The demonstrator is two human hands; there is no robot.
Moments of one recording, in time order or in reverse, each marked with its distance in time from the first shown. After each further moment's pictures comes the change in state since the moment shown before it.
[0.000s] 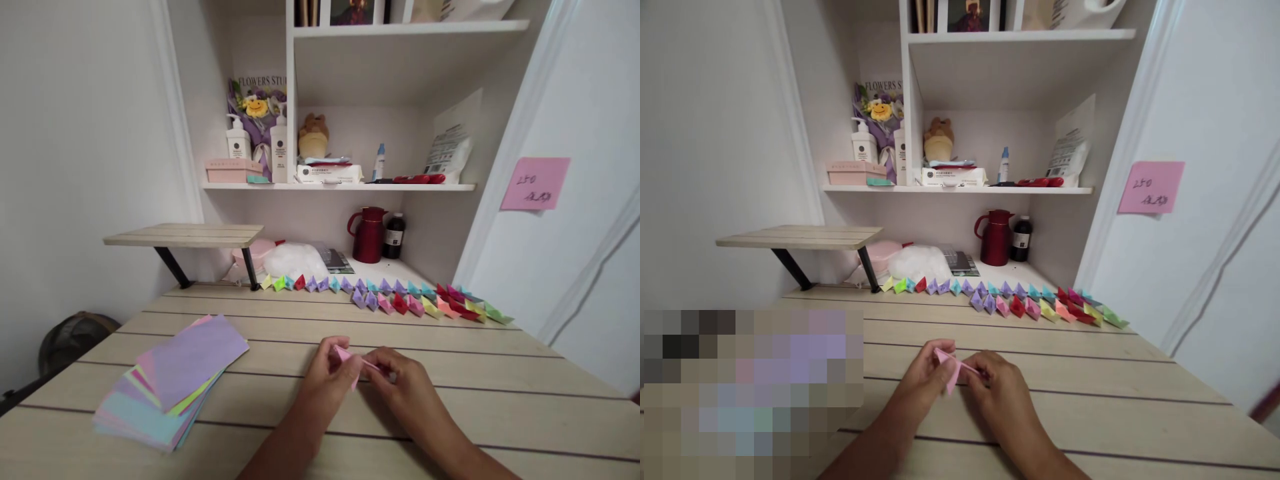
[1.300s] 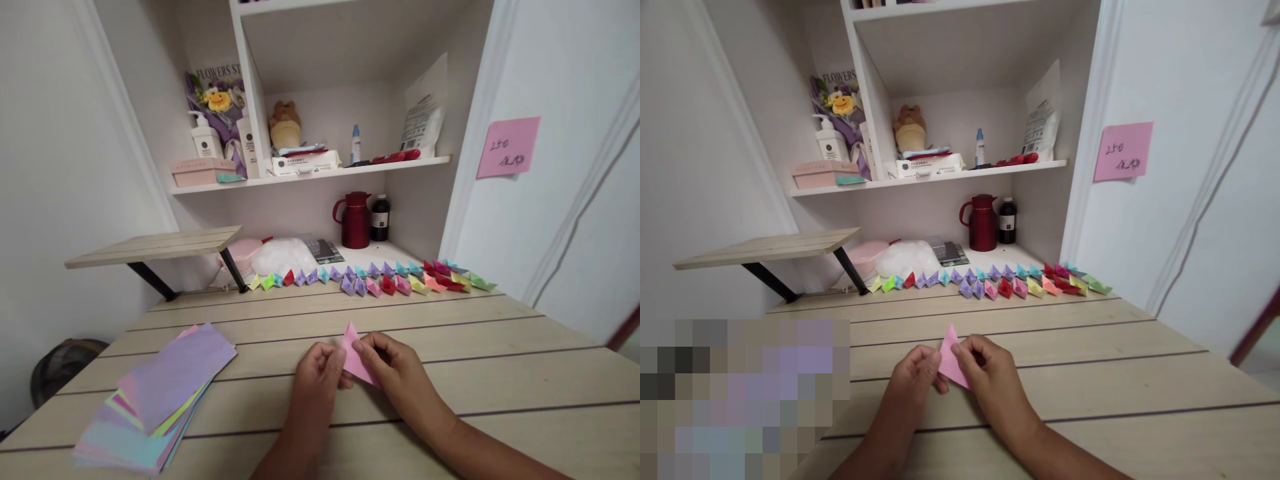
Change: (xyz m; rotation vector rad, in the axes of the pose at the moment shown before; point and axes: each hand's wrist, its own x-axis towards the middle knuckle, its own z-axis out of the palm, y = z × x) left_hand -0.010 0.024 0.012 0.206 0.032 -0.041; right_hand -0.006 0.006 0.005 0.213 0.128 0.060
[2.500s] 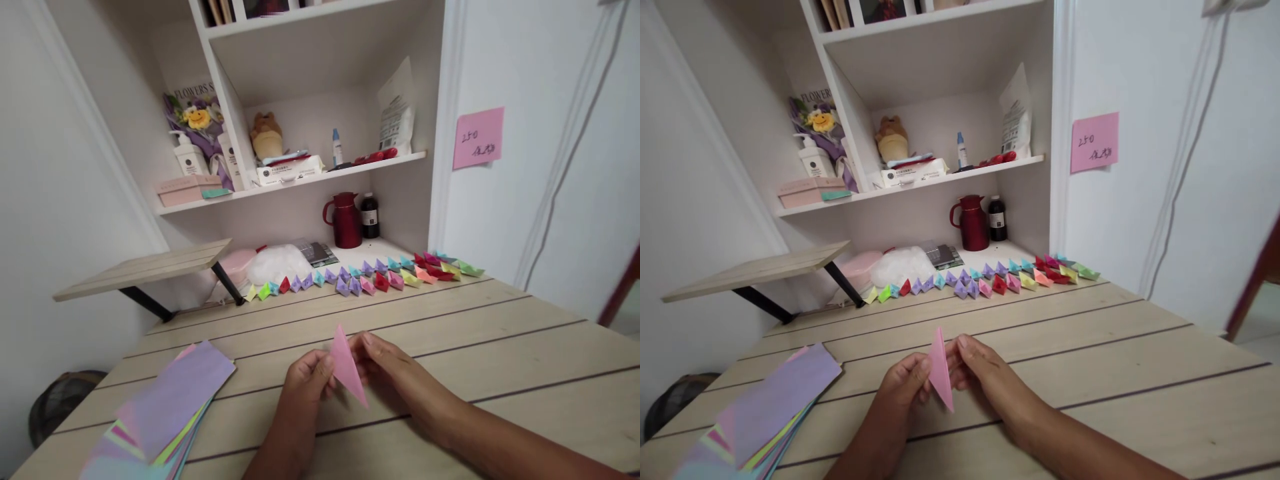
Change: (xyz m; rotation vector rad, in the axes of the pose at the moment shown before) left_hand 0.005 -0.004 -0.019 -0.116 -0.163 -0.071; right_hand -0.006 -0.016 -0.010 0.690 -0.345 0.159
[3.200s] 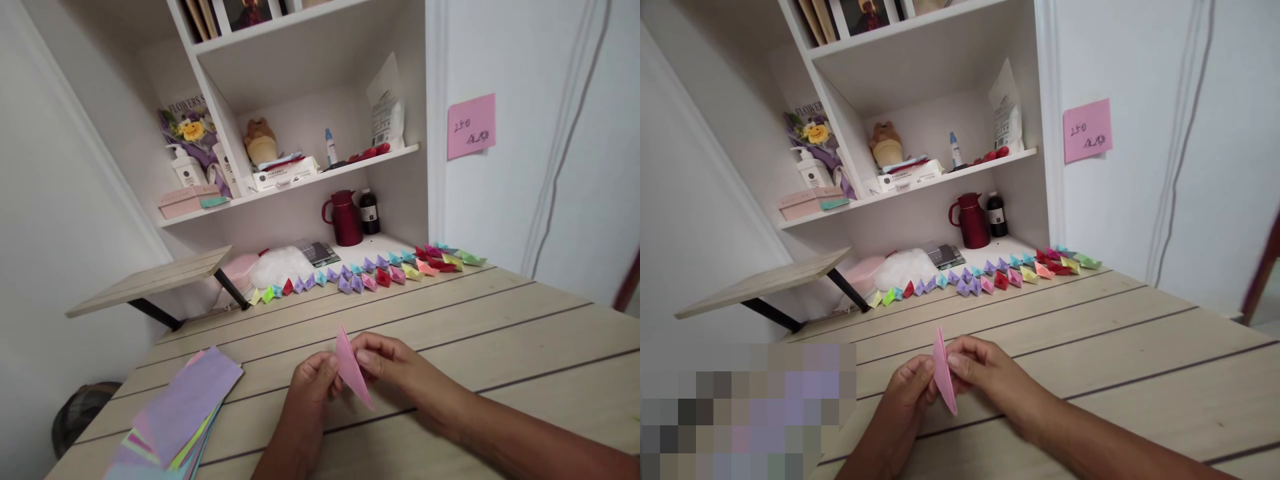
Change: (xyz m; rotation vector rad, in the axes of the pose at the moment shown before) left_hand -0.005 0.001 0.000 -0.061 -0.084 -0.019; right_hand -0.003 -0.010 0.003 -0.016 -0.073 0.006
